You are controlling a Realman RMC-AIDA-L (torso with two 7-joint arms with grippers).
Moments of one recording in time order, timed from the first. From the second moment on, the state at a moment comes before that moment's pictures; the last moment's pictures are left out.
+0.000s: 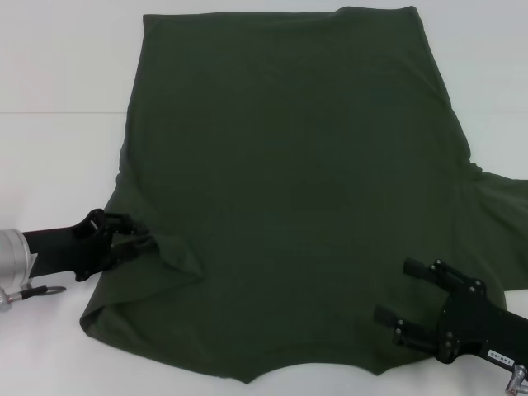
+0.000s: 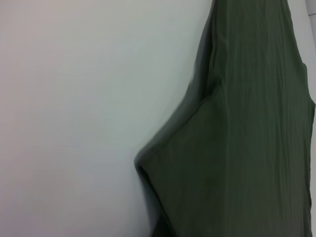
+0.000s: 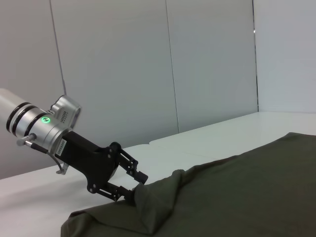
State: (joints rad) left arm -0.62 -2.02 0.39 0.44 2.33 1.17 -2.63; right arm 0.36 2.10 -0.42 -0.26 -1.97 -1.54 0.73
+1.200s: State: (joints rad) left arm -0.66 -2.03 0.39 0.47 2.26 1.17 -2.46; right arm 0.36 2.10 -0.42 -0.25 -1.97 -1.54 0.73
